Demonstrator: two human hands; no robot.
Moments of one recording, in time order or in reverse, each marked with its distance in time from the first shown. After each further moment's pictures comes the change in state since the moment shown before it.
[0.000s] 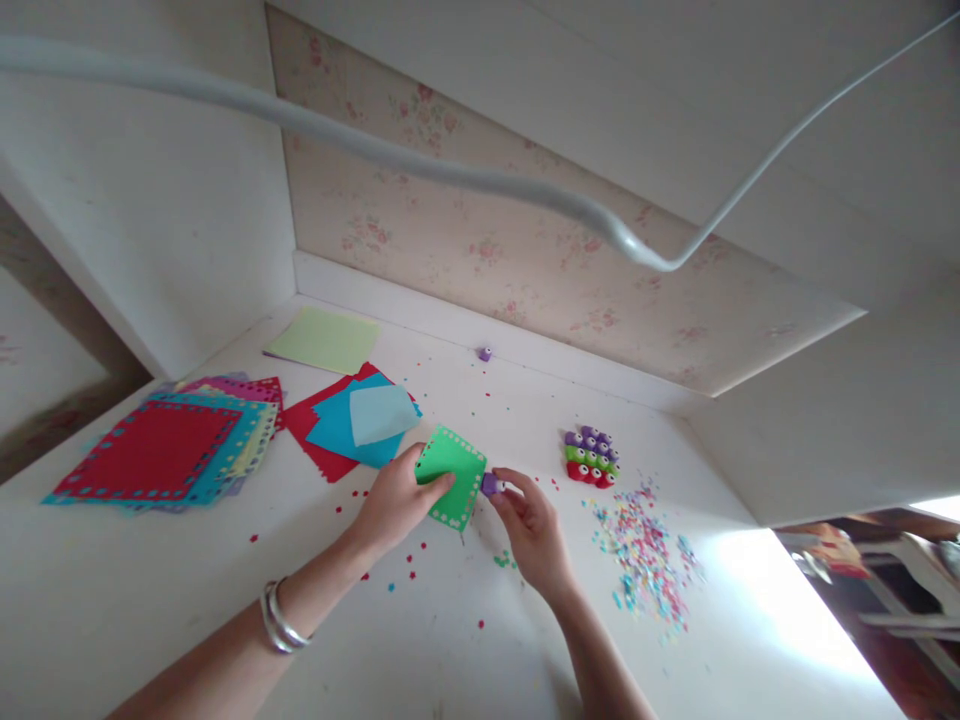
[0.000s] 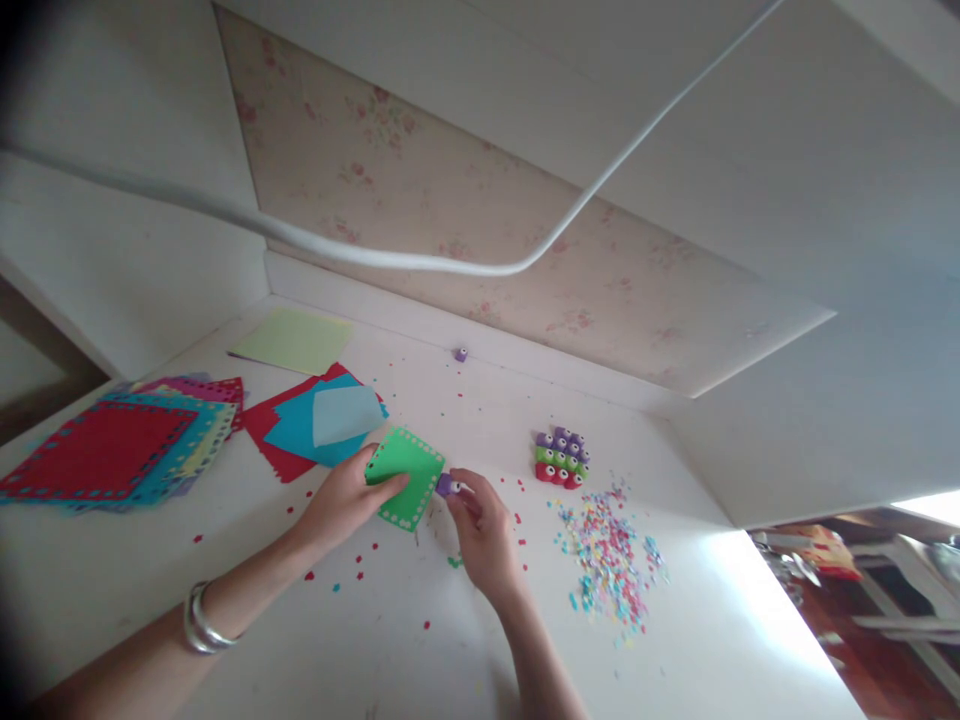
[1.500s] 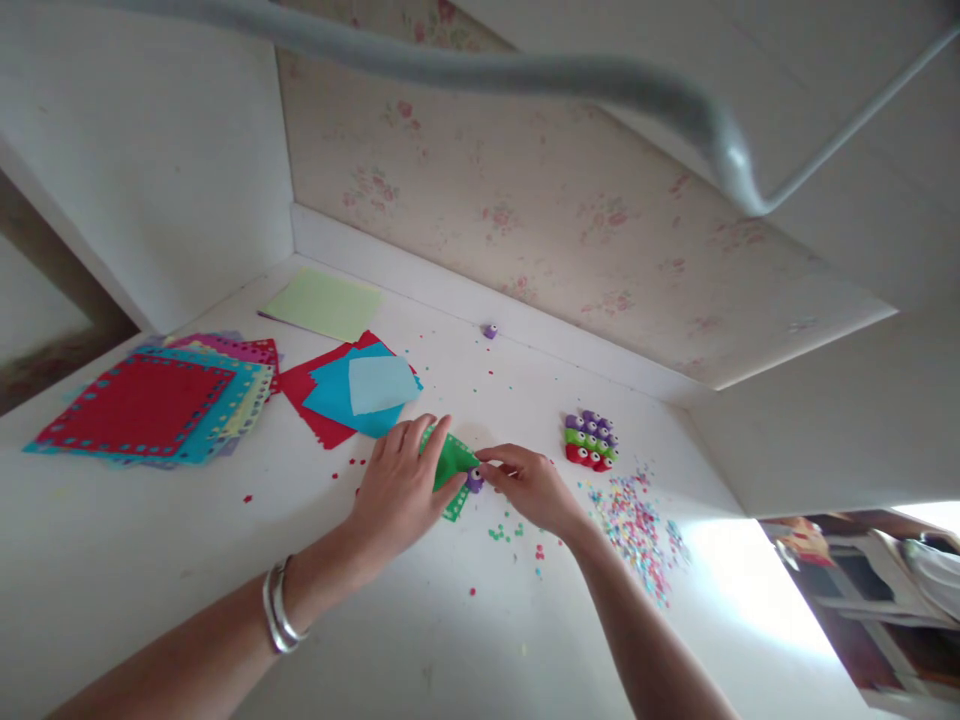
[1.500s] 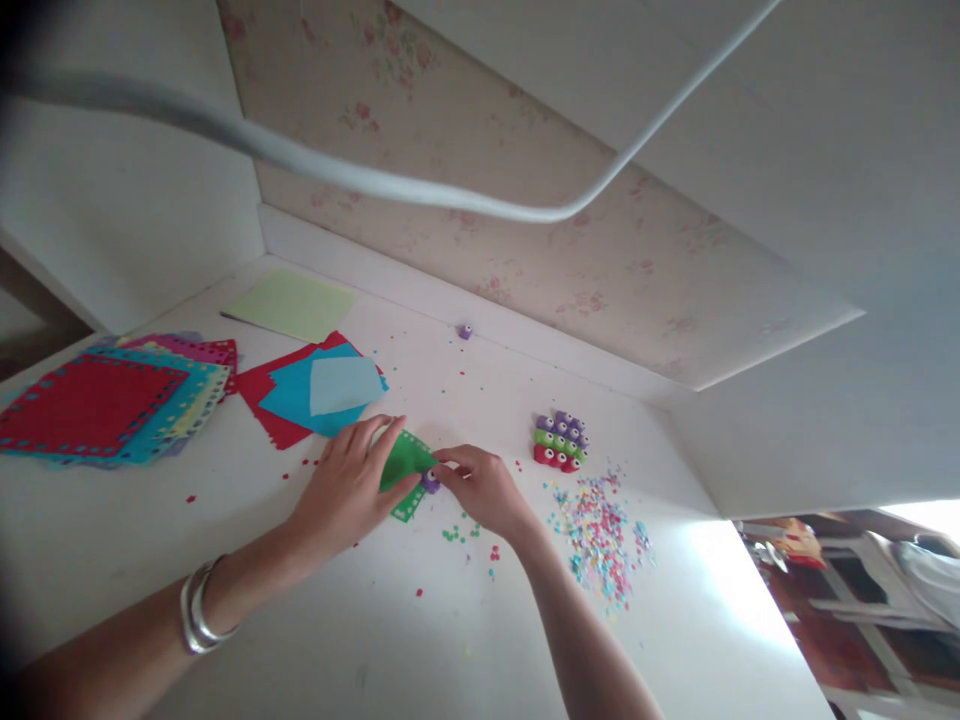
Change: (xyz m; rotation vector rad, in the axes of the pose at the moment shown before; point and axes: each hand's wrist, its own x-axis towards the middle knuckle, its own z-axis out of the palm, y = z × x) left_hand -0.024 -0.009 0.022 0.670 0.137 0.347; right_hand 0.039 -0.037 -0.021 -0.383 -0.392 0.071
